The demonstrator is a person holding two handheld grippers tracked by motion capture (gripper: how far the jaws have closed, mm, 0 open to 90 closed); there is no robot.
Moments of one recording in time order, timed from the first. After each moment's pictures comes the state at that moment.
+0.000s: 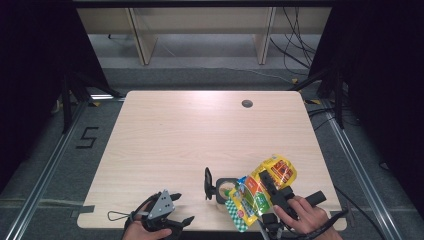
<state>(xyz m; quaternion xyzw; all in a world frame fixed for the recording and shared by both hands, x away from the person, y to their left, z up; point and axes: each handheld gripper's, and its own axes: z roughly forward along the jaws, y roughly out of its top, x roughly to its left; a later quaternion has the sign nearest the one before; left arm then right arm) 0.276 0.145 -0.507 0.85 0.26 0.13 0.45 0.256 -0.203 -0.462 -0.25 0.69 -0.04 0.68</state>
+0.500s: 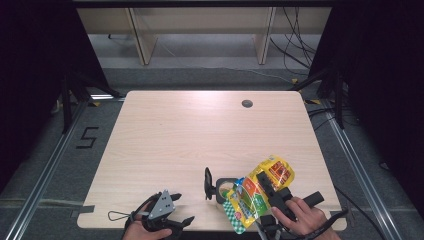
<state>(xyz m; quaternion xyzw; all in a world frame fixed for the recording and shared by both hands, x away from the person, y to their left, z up) 0.276 0.146 -0.508 0.85 0.26 0.13 0.44 0.253 -0.199 -0.461 -0.26 0.69 -0.04 0.68</state>
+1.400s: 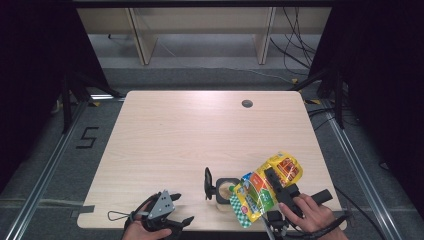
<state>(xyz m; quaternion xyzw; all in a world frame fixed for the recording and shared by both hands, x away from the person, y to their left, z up) 0.277 0.147 -0.507 0.85 0.25 0.14 0.44 0.260 -0.211 -0.453 -0.26 0.68 -0.06 0.68</state>
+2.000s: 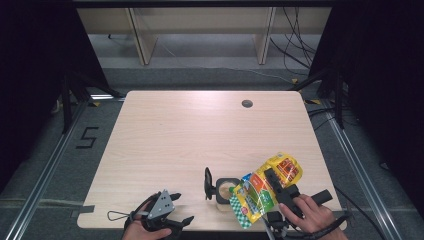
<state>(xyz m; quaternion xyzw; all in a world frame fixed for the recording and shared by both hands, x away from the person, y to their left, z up) 0.275 0.146 -0.508 0.85 0.26 0.13 0.45 0.258 -0.213 -0.454 -0.25 0.68 -0.05 0.68</state>
